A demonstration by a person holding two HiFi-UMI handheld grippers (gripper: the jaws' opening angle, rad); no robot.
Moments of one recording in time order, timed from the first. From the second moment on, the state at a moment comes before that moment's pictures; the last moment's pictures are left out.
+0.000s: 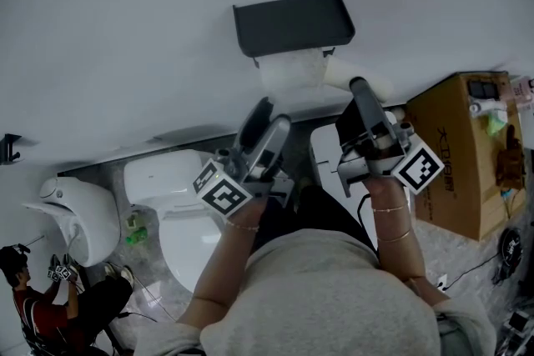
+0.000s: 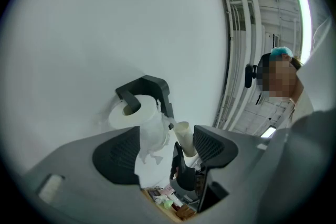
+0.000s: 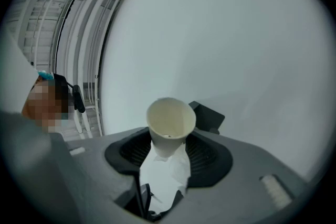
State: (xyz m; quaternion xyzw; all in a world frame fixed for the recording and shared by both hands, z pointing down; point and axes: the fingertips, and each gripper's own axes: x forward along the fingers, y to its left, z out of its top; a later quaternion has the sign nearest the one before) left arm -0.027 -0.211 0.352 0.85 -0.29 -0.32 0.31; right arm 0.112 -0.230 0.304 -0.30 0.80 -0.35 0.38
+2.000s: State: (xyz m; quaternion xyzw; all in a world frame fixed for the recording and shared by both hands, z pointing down) left arm -0.003 -0.224 0.231 0.91 -0.24 -0.30 0.14; right arm 0.088 -0.218 0.230 -0.27 0.88 -0.20 0.33
